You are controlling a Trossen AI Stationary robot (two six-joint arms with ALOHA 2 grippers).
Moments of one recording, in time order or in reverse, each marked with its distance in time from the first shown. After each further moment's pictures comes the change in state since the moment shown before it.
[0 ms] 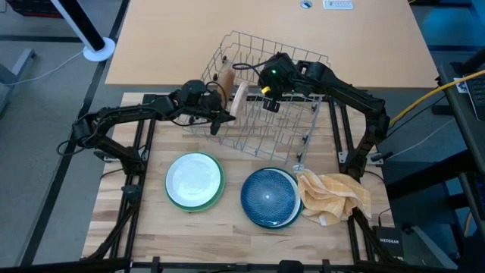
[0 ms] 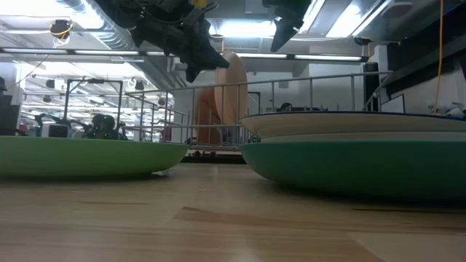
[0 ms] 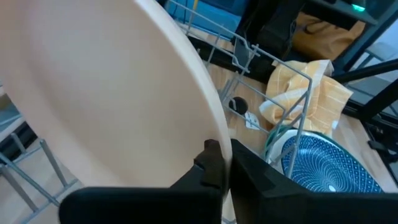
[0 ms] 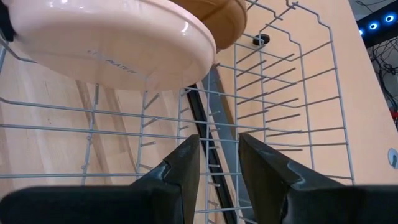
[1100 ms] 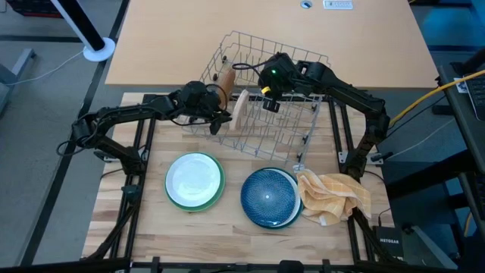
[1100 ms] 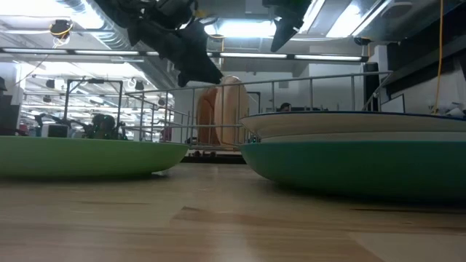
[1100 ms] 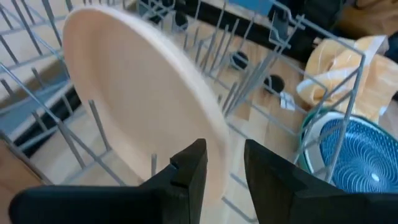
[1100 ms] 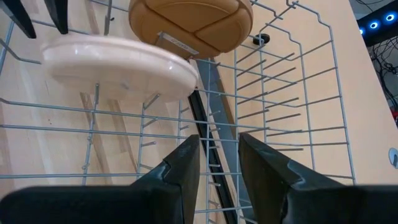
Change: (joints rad) left arm 0.003 -0.008 0.000 -0.107 -0.115 0.035; right arm 0.000 0.000 0.000 -0.002 0.000 0.004
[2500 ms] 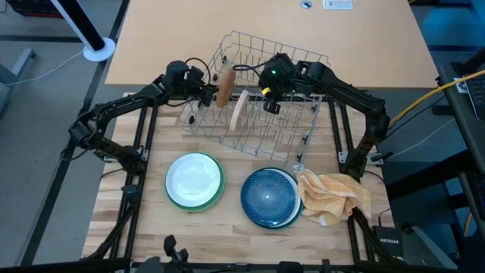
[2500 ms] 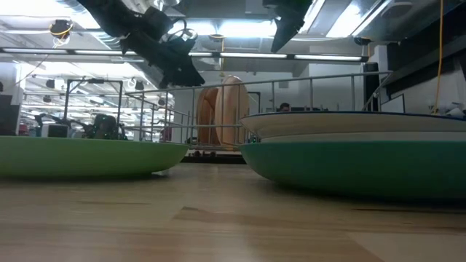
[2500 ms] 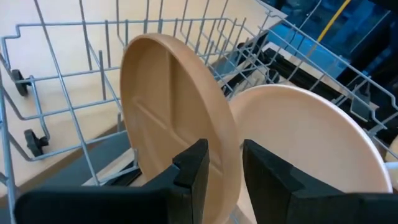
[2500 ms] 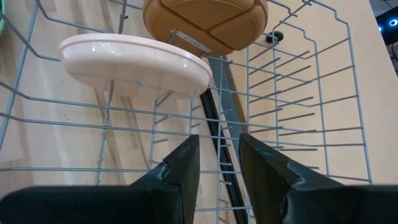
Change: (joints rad) left arm 0.293 -0.012 0.000 0.081 -0.016 -0.079; right arm 0.000 0.000 0.000 -0.021 -0.045 0.008
